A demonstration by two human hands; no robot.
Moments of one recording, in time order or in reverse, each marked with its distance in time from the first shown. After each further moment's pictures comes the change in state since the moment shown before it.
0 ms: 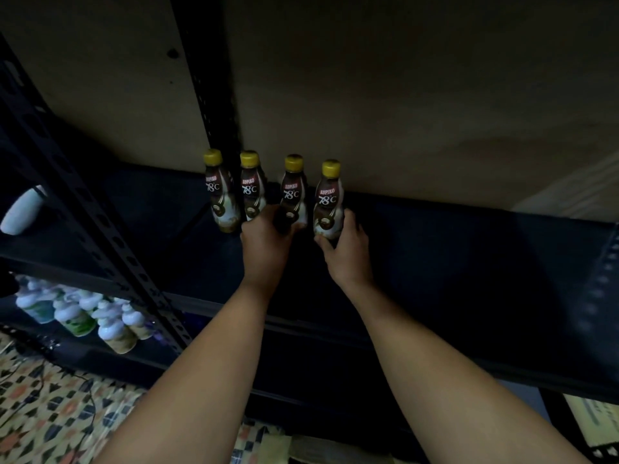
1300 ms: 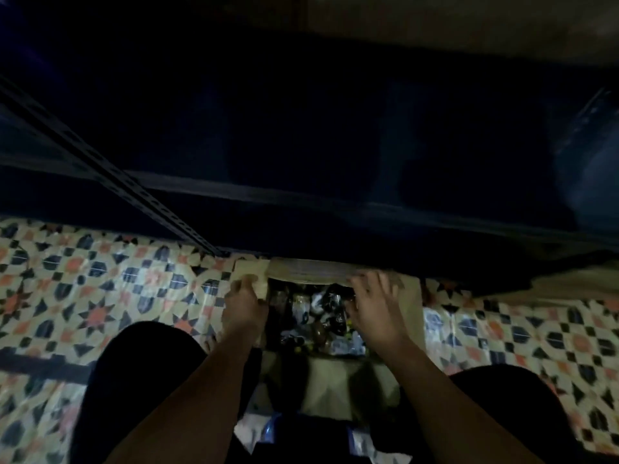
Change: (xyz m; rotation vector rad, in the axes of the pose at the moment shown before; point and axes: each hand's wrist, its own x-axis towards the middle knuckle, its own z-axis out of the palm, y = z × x) left_hand -0.505 -0.391 0.172 0.380 -0.709 -0.675; right_hand -0.418 0.471 0.119 -0.741 -0.479 -0.007
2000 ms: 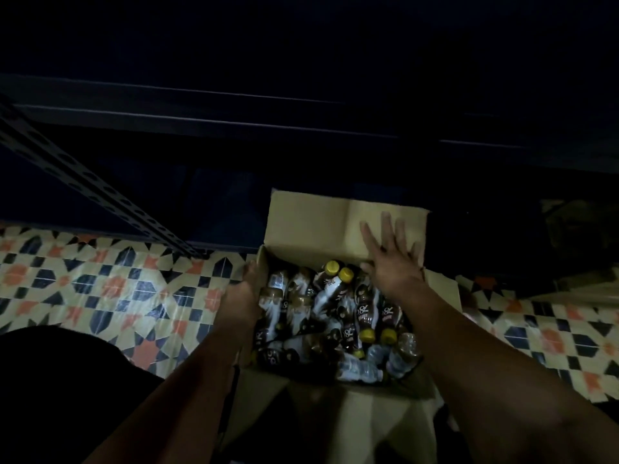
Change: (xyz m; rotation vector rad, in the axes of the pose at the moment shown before) left_hand 0.099 -0.056 0.100 0.345 -0.115 0.205; right_hand 0.101 0.100 0.148 -0.083 -0.283 0.151
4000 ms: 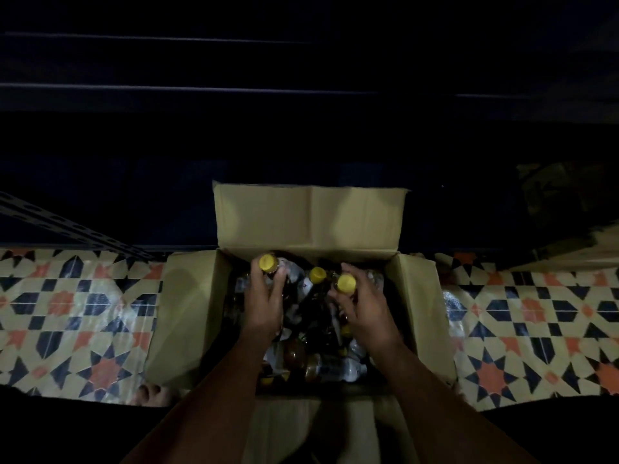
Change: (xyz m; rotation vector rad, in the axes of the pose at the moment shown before) left_hand 0.009 0.082 0.080 -0.876 0.219 0.140; right_hand -0.076 -0.007 0.068 0.871 0.204 0.081
